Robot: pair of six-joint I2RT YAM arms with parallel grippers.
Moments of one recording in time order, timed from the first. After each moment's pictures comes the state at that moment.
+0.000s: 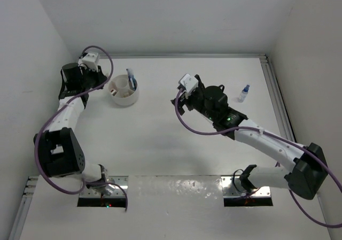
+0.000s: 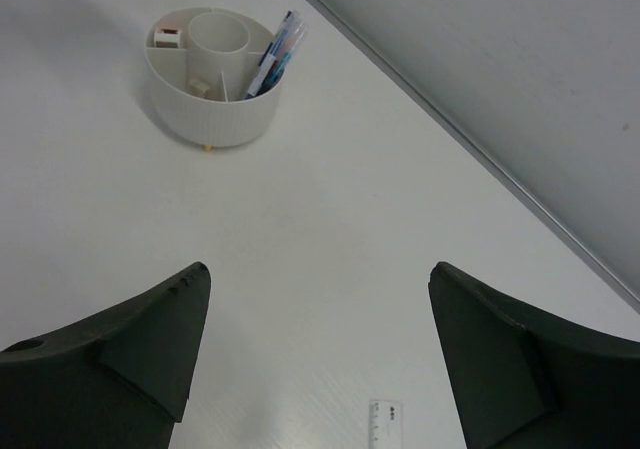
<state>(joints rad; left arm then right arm) 0.22 1.41 1.03 -0.06 0.38 0.13 0.77 1.23 0.87 0.18 0.03 -0.29</state>
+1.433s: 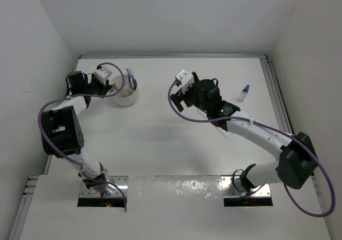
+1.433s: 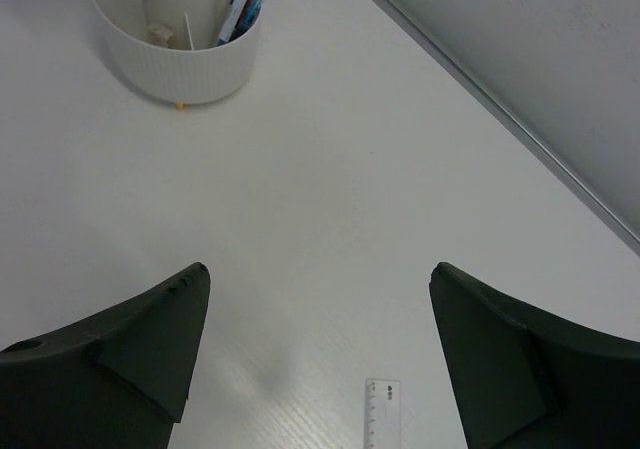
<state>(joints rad) 0.28 1.67 0.98 0.13 0.74 0.65 0.70 1.37 0.94 0.12 0.02 -0.27</state>
